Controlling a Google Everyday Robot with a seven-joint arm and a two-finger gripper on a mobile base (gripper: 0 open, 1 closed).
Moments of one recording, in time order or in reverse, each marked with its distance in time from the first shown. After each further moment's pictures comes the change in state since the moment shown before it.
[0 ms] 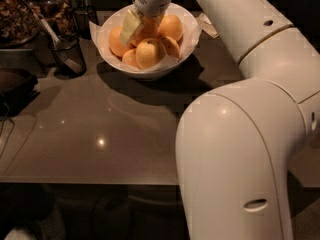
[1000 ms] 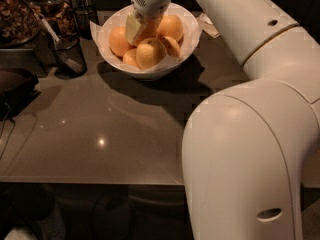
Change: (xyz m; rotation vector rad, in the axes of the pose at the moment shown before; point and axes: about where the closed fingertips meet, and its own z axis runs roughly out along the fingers) arm 0.000 0.000 0.000 0.026 -0.014 -0.023
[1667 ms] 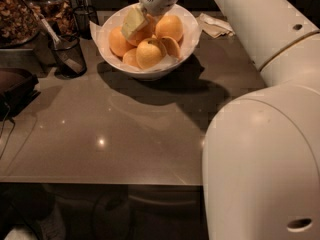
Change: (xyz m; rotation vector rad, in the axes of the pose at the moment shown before) arm -0.006 -0.002 -0.018 -0.062 -0.132 0.035
